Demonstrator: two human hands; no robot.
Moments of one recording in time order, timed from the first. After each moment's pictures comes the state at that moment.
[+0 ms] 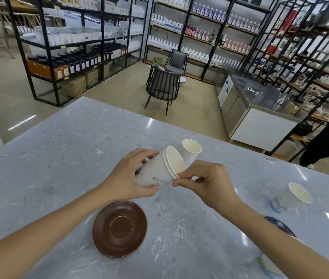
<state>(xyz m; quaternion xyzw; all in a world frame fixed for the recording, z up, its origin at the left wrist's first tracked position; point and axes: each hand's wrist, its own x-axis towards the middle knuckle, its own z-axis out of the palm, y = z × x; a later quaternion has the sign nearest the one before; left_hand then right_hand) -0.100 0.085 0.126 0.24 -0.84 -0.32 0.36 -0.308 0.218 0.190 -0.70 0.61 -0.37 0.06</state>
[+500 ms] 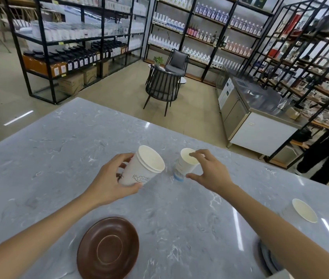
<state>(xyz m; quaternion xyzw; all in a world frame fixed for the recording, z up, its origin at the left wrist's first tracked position) -0.106 0.026 0.086 0.32 -0.76 -0.42 0.38 -0.429 0.113 0.142 -0.63 0.77 -0.03 -0.05</state>
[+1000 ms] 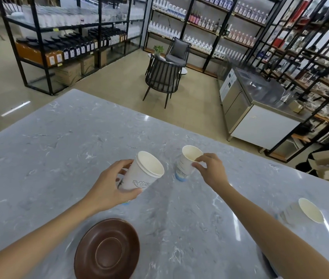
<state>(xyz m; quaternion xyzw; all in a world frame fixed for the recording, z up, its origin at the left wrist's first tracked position) -0.111 0.019 0.057 0.34 -0.75 -0.45 0.35 -0.464 0.078 0.083 -0.52 0.83 -0.18 0.04</state>
